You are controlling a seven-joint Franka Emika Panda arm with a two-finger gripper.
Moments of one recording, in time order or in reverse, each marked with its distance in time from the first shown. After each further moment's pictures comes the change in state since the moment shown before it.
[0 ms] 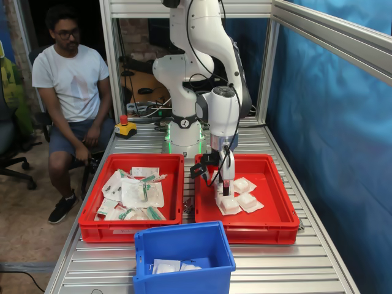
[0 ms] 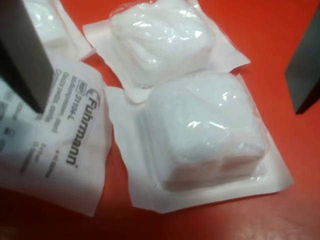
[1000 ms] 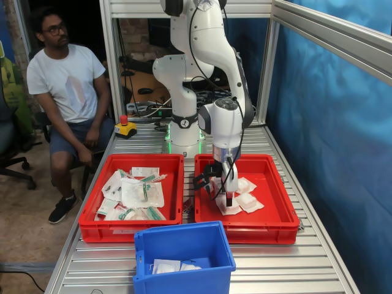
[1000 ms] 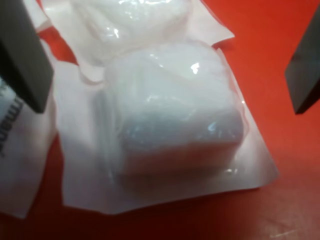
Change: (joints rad) arm 0.003 0.120 0.000 0.088 0.000 0.022 0.000
